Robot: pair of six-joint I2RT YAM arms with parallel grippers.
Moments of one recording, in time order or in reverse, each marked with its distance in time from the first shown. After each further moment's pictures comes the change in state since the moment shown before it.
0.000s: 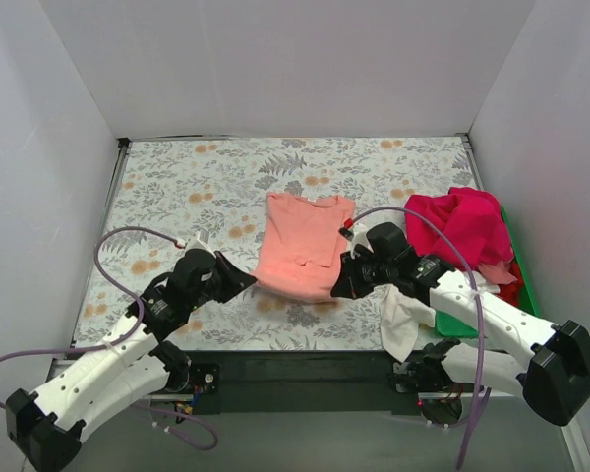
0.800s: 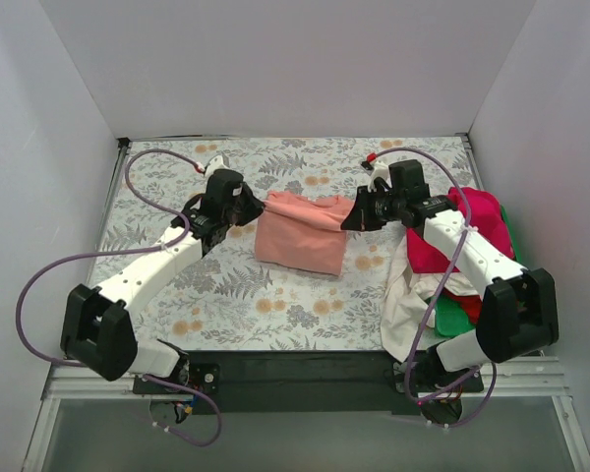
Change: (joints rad) left arm 0.160 0.674 0.496 0.230 -0.135 0.235; right arm -0.379 0.354 0.406 0.003 -0.133 -0.119
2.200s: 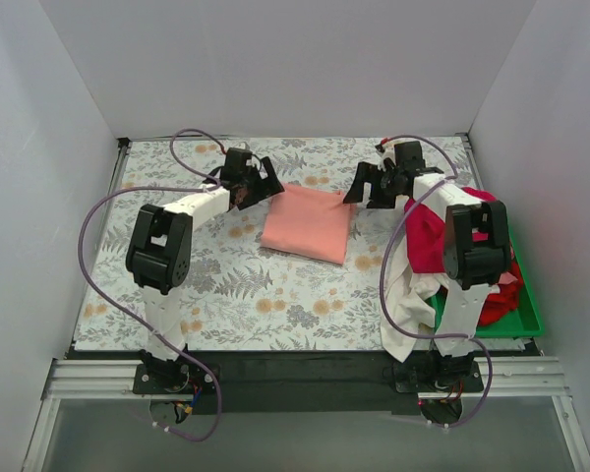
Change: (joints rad) left arm 0.169 0.690 0.406 0.139 0.262 0.225; right arm -0.193 0.574 0.373 0.055 0.001 0.031
